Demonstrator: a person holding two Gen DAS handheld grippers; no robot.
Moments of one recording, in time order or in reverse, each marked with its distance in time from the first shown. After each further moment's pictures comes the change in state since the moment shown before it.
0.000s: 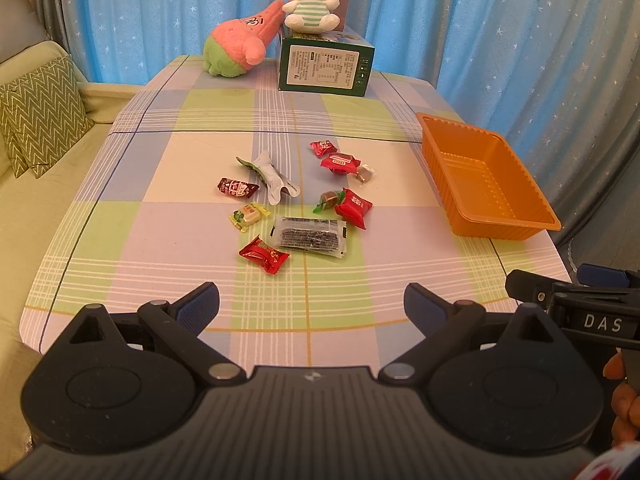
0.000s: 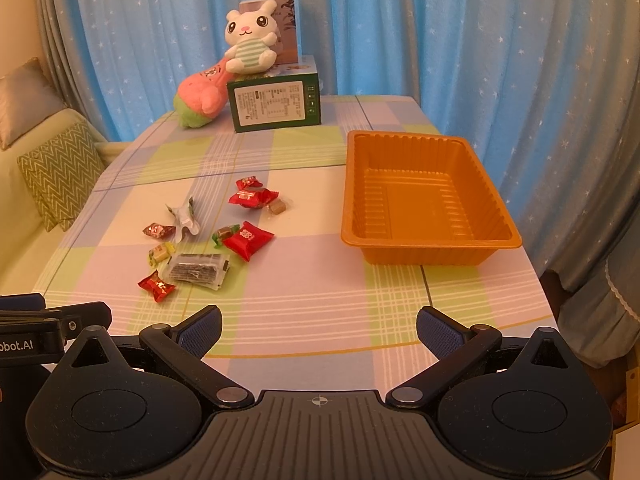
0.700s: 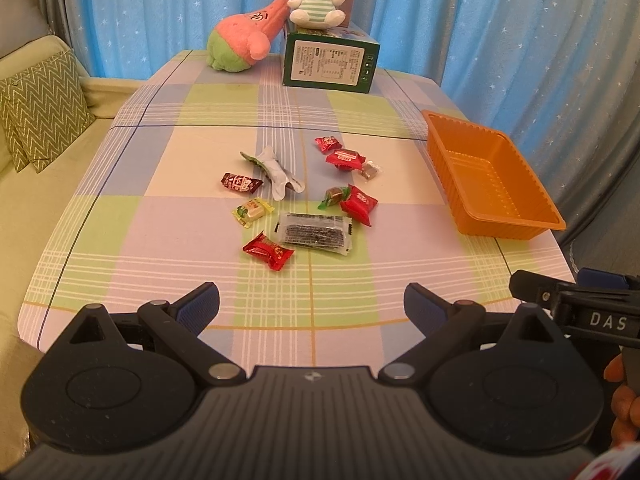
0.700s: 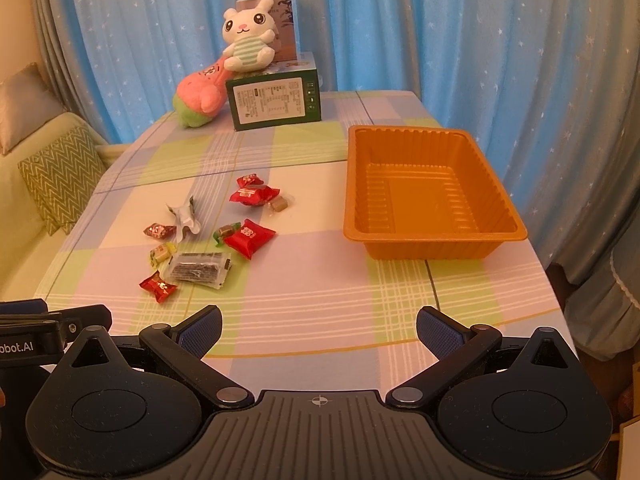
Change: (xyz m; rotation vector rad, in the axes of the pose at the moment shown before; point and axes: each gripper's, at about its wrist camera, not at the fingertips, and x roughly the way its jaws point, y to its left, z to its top) left arm 0.010 0.006 -0.002 -0.015 0.012 0.004; right arm 0.006 -0.004 -0.003 0.026 0.007 0.016
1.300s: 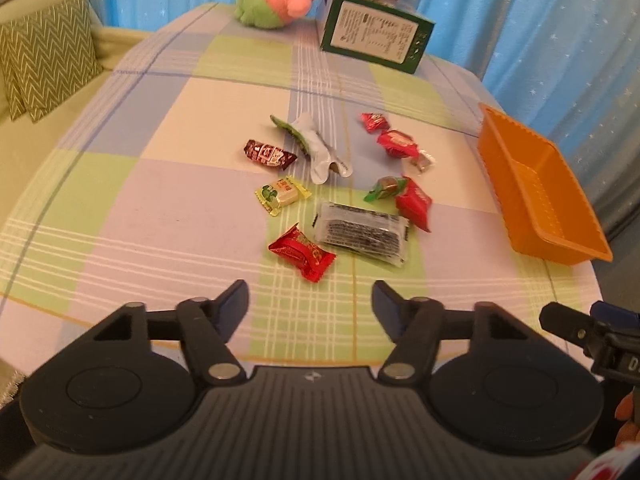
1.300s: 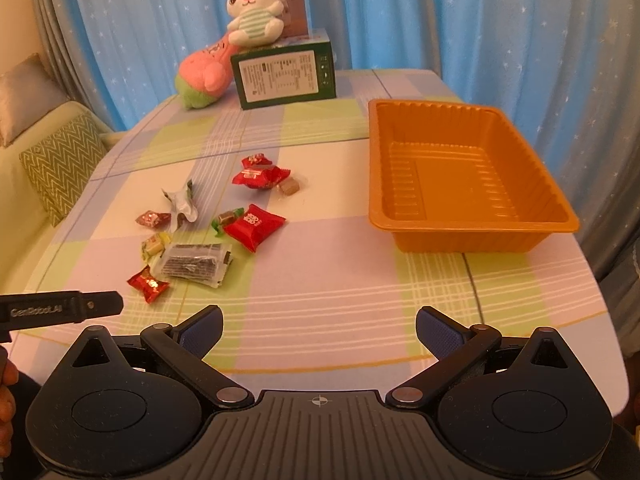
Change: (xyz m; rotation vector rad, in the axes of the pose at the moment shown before) left arm 0.095 0.049 0.011 -0.134 0.071 -0.011; right arm 0.068 0.003 0.000 -0.005 0.043 0.038
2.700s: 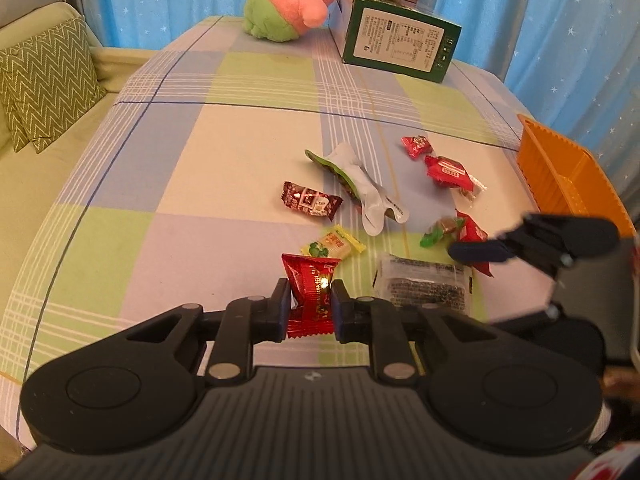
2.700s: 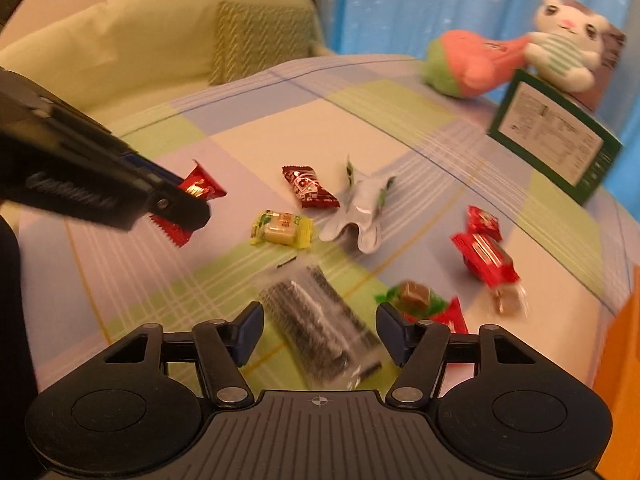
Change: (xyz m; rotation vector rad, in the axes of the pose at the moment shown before) left arm 0.030 0.028 0.040 0.069 -0.010 0.050; right arm 0.149 0.107 0.033 -0.745 0.055 0.355
